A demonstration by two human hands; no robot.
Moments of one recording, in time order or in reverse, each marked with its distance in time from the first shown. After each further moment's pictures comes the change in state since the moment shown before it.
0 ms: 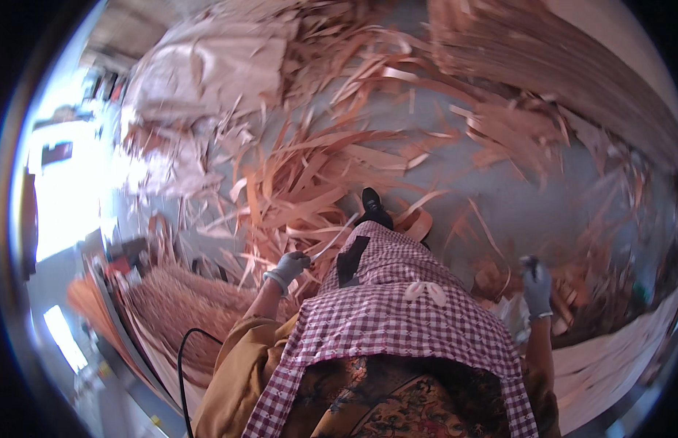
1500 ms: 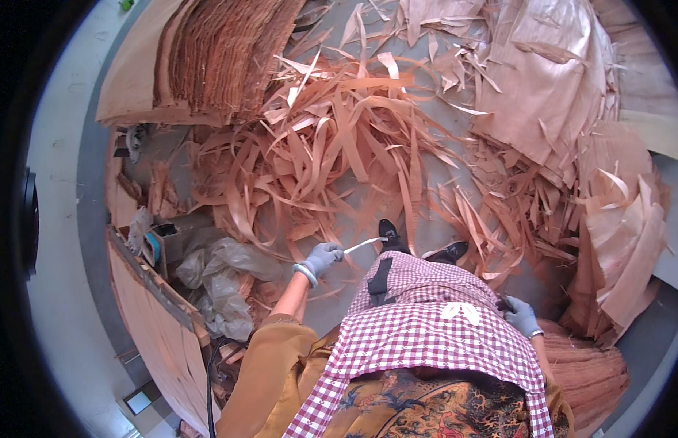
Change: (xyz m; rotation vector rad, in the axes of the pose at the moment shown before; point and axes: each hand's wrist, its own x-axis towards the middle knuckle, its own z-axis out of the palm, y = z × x) left_hand 0.112 0.294 0.142 -1.438 0.805 -0.426; right_hand 0.712 -0.510 0.248 -0.880 -1.550 -0.631
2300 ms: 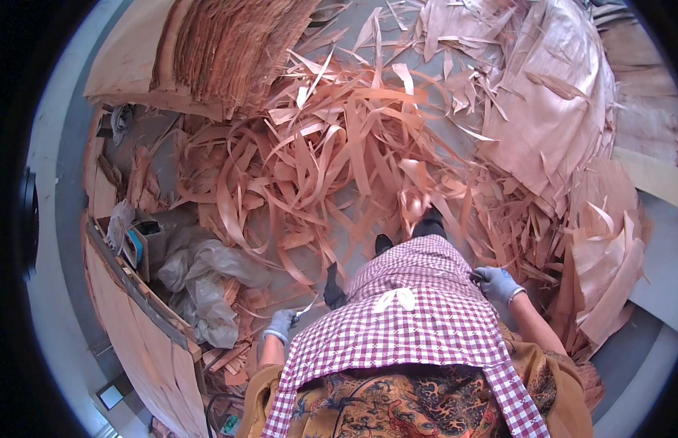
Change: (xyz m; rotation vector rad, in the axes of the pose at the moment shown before) left_hand -0.075 -0.220 -0.068 -0.424 0.242 -0.449; right_hand 0.129 -0.243 0.070 -0.579 -0.261 -0.164
